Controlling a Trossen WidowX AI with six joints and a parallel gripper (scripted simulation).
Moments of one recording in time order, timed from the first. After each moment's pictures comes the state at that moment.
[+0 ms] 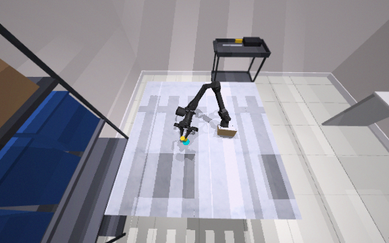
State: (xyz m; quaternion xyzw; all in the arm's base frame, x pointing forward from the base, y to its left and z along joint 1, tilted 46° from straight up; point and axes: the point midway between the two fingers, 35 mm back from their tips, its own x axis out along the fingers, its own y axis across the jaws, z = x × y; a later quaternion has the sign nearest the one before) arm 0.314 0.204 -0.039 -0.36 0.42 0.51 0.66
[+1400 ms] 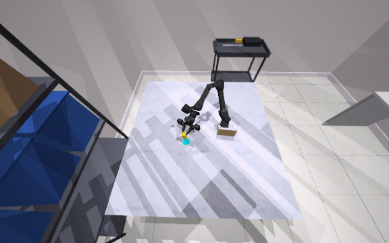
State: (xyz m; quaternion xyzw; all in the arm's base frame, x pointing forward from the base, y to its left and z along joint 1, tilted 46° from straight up) arm 0.305 0.192 -0.015 -0.35 0.27 0.56 0.71
